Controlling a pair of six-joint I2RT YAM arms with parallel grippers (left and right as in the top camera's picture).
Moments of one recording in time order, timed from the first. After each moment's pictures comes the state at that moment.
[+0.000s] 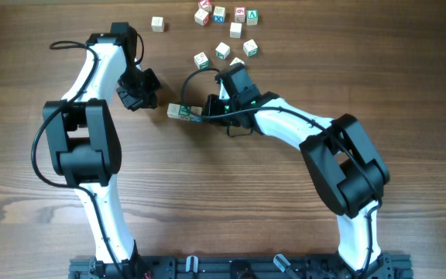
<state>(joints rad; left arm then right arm) 0.00 2.25 1.78 -1.14 0.20 -0.51 0.59 2.13 1.33 -0.14 -0.39 0.73</state>
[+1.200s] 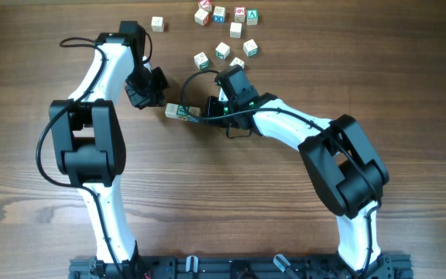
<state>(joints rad) -0.04 2.25 1.78 -1.11 0.23 -0.49 0.60 2.13 1.33 -0.16 -0.36 0.73</state>
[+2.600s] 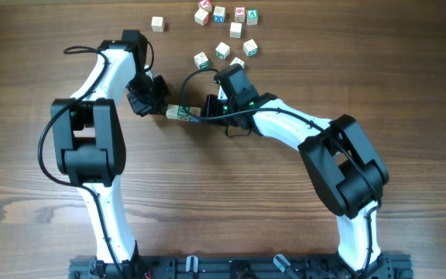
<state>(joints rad) -0.04 2.25 1.71 -1.09 0.25 -0.48 0.60 2.13 1.33 -0.13 -0.36 0.73</state>
